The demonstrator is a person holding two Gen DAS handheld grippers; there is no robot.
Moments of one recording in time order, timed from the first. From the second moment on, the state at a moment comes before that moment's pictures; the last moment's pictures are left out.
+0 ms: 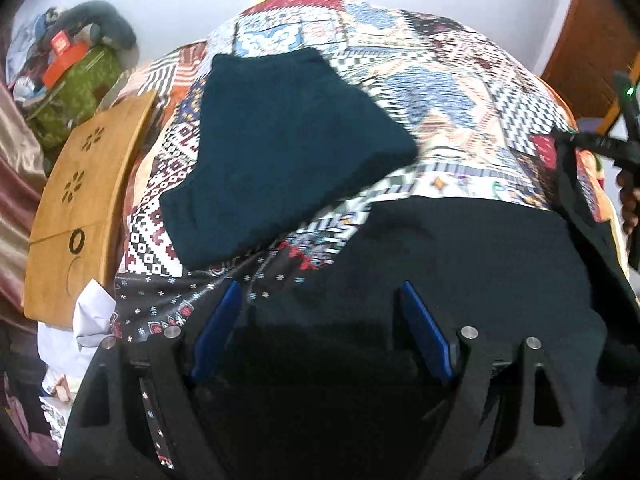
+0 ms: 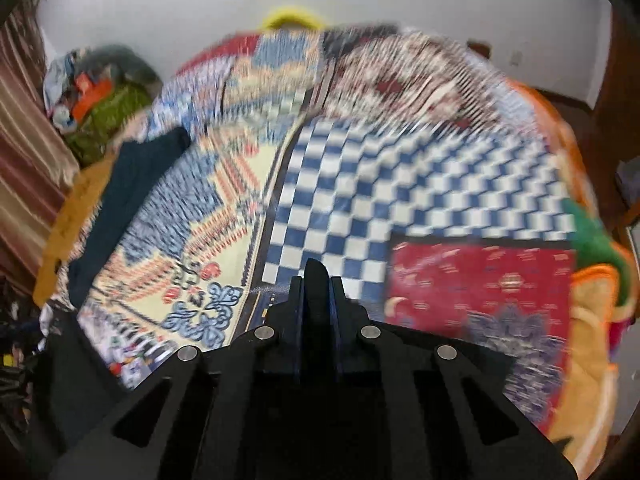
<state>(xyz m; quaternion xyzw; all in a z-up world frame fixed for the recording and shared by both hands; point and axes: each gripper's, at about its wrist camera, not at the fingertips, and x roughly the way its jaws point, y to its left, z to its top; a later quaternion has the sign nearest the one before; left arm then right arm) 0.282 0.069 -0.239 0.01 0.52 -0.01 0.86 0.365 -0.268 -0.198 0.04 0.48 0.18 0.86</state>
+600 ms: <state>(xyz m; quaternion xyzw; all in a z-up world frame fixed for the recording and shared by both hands) 0.228 -0.076 -0.233 0.12 0.53 -0.10 0.83 0.249 -0.389 -0.073 0.03 0.36 0.15 0.92</state>
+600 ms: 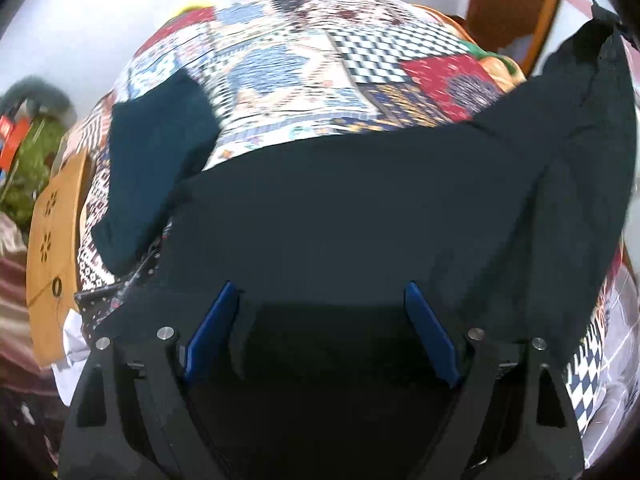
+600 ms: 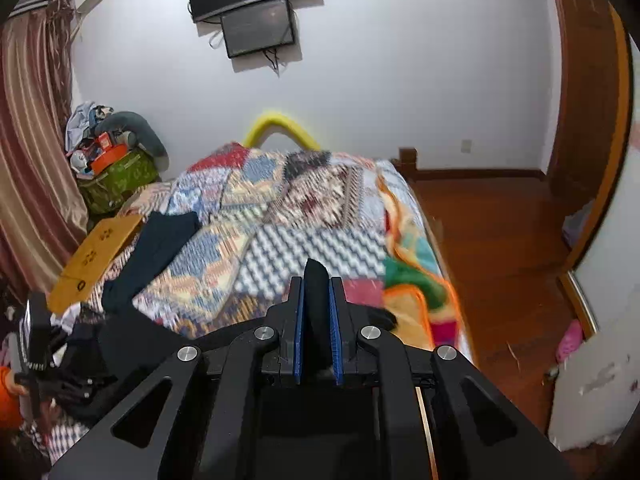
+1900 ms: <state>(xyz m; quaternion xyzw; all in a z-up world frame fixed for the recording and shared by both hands) 0.205 0.180 -0.218 -0.05 0.50 0.09 0.86 0.247 -0.187 -0.127 -0.06 0.41 0.29 0.86</state>
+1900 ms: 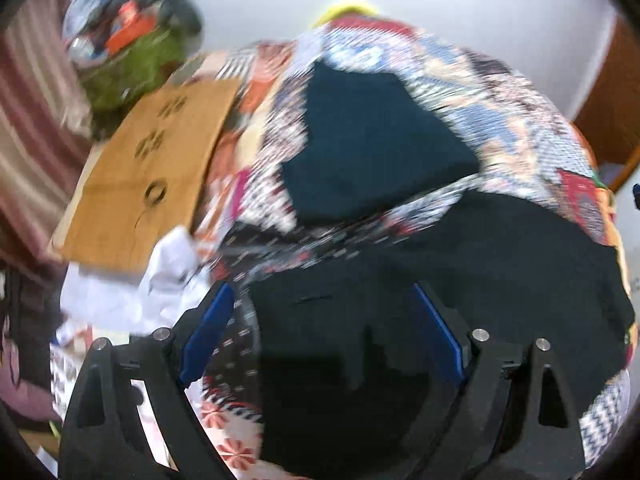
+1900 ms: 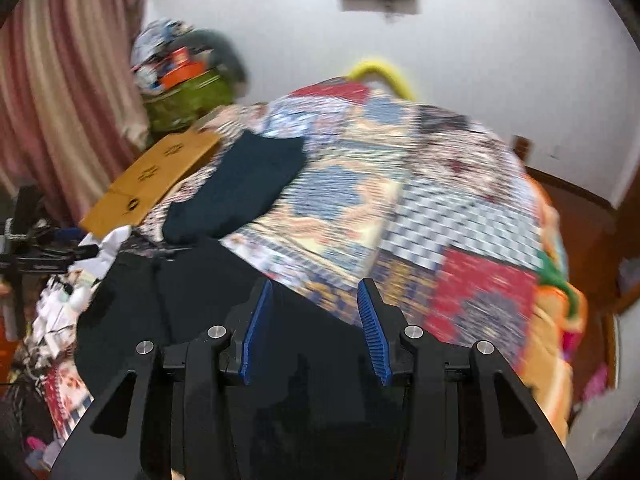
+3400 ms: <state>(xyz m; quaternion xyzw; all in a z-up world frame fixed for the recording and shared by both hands) 0.131 0.224 -0.253 -0.13 0.52 0.09 0.84 0.234 -0.052 -0.141 -0.18 0.42 0.38 0.80</state>
